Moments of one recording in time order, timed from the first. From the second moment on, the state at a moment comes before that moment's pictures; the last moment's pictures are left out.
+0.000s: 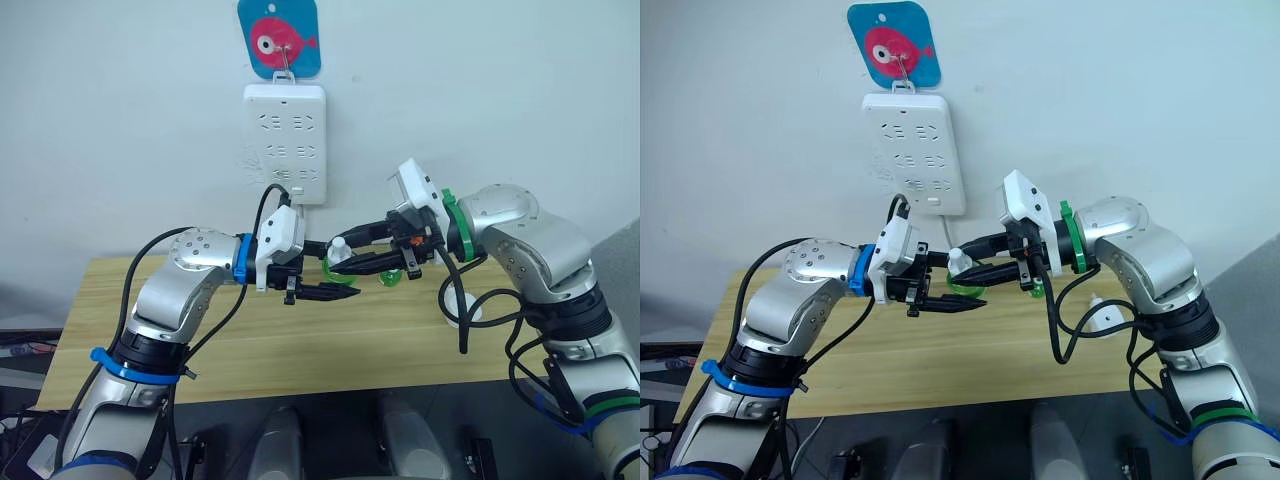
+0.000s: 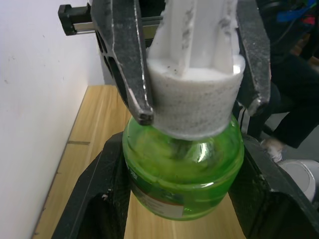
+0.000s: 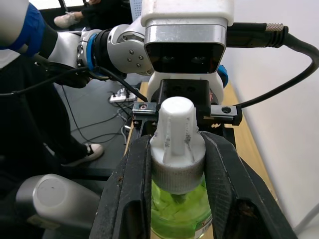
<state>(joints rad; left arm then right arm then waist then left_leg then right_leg) -0.56 0.59 -0.16 -0.14 -0.44 0.36 -1.25 -0.83 -0.55 0.25 -0.20 0.54 0.67 1.22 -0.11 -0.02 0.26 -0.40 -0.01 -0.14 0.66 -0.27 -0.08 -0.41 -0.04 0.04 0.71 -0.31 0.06</state>
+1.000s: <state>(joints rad) -0.53 0.51 -0.15 -0.12 -0.38 0.34 -1.08 -0.56 -0.43 0.17 -0.50 0.43 0.71 0.61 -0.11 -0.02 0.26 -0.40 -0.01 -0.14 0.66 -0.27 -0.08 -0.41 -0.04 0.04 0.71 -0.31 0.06</state>
